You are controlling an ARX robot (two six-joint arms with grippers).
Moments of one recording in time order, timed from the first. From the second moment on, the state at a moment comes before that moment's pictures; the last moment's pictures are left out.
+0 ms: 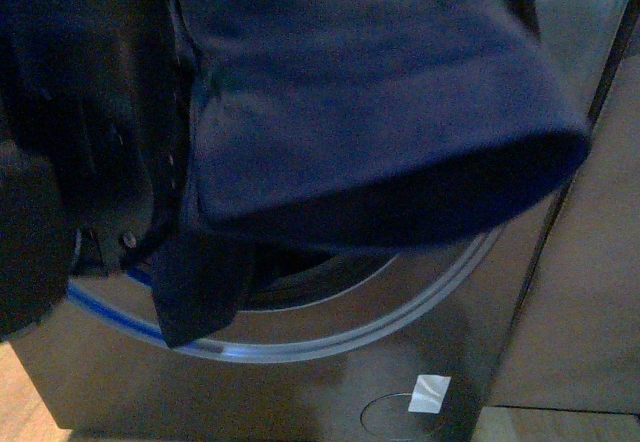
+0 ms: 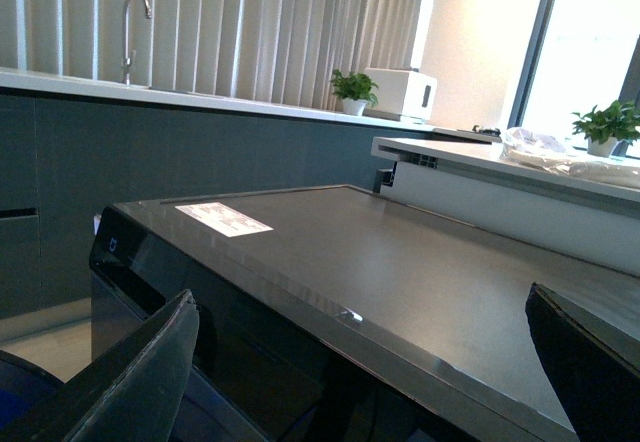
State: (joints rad) left arm -0.46 1.78 0.83 0.94 -0.56 -0.27; right arm 0.28 1.44 1.92 -0.14 -0.43 -0.06
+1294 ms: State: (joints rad) left arm -0.25 2.43 1.71 0.65 -0.47 -0.07; right arm 0.28 1.44 1.92 -0.14 -0.43 -0.06
